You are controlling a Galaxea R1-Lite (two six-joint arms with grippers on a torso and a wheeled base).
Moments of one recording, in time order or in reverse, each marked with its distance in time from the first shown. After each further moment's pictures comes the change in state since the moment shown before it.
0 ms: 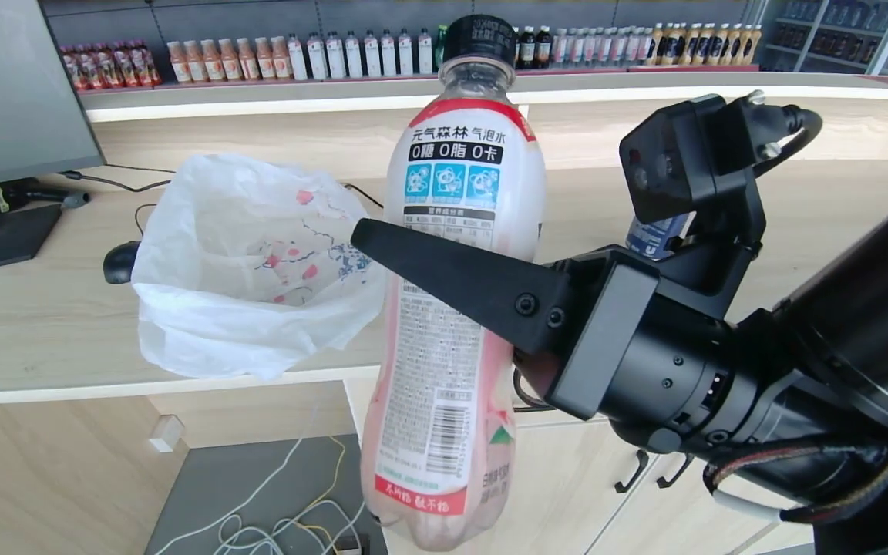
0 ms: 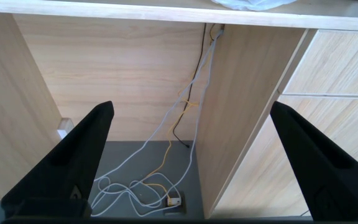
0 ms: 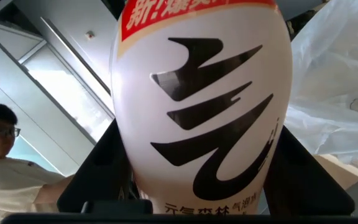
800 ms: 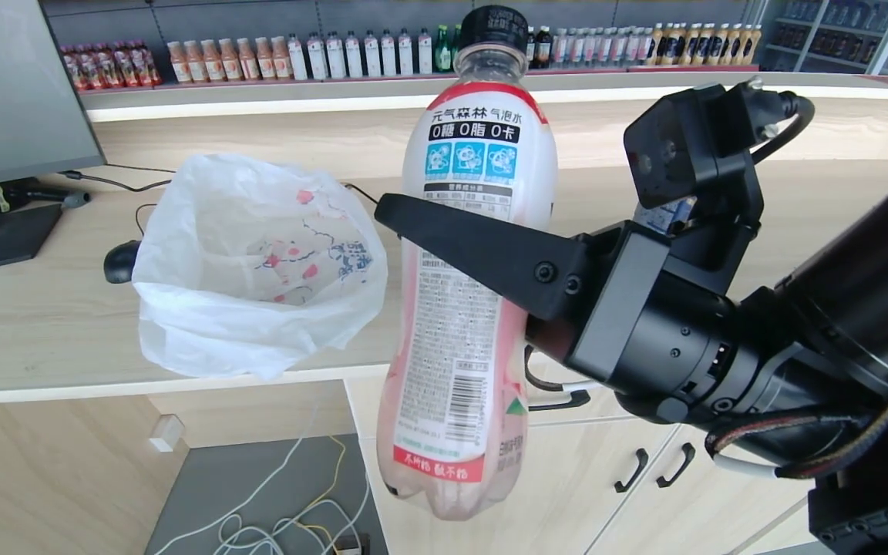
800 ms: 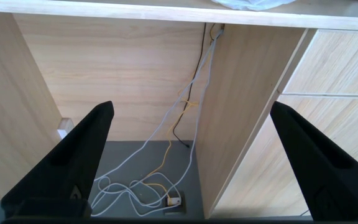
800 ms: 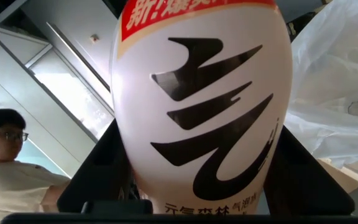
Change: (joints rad) left arm 0.000 0.000 0.000 0.000 0.000 0.000; right arm -0.043 0.002 -0.017 0.000 0.046 0.046
